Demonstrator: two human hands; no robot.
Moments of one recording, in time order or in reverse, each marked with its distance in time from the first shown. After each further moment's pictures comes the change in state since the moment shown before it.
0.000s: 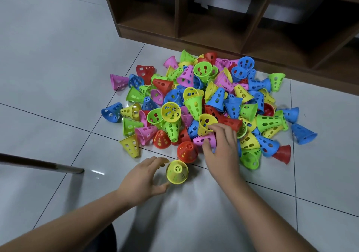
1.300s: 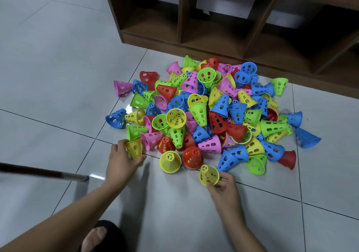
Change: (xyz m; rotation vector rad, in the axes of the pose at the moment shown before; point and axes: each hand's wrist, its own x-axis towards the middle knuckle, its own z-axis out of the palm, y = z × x) left_hand 0.032 -0.084 -0.026 -0.117 0.394 -0.620; right_hand -0.106 0.041 0.038 0.497 -0.228 0.842
